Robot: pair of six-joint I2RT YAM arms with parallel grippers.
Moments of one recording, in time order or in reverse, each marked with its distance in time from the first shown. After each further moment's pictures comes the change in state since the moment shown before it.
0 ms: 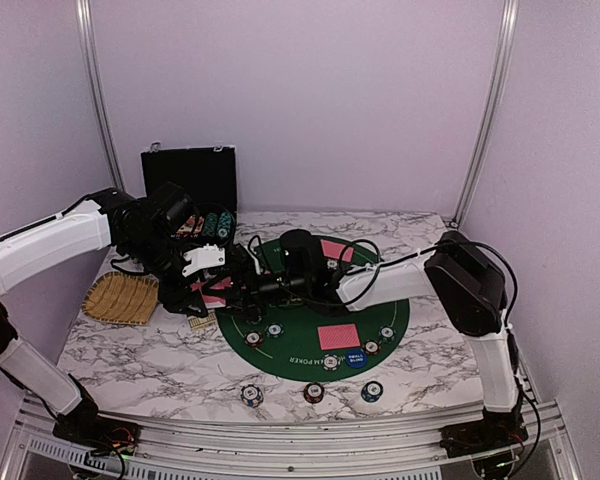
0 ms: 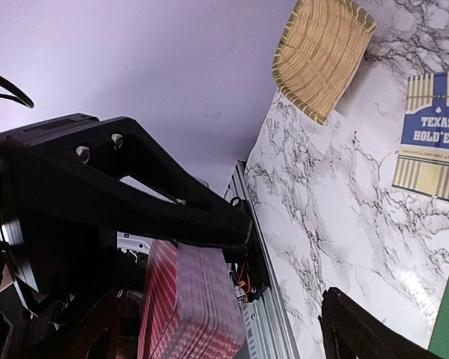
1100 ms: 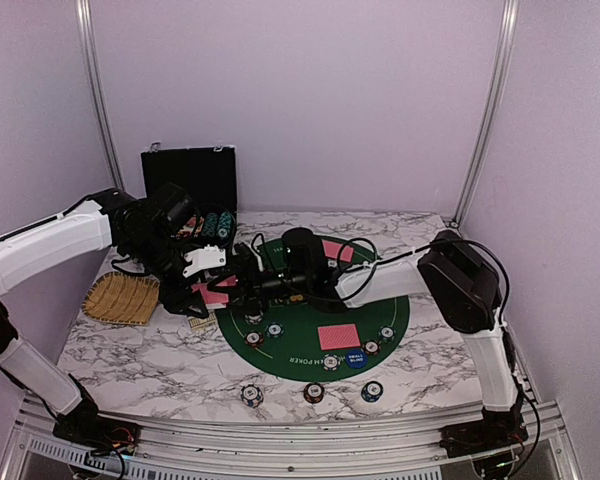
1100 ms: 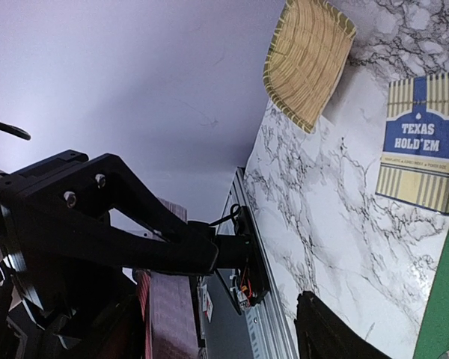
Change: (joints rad) left arm 0.000 0.002 0.000 -0.001 0.005 -0.002; right arm -0.040 0.052 0.040 0.015 -0.021 0.055
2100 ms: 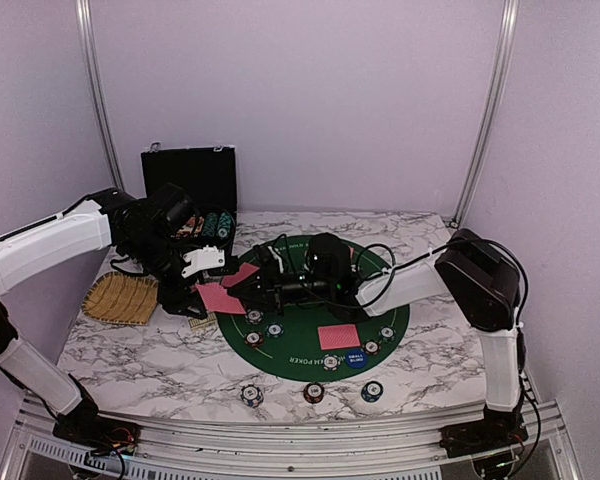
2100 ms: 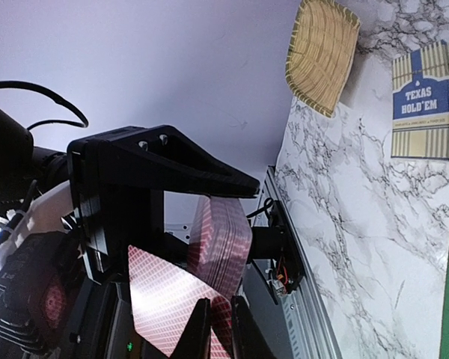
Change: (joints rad) left arm 0.000 0.000 0.000 -0.013 -0.002 0.001; right arm -0.020 -0.122 -0.234 0.245 0.005 0.187
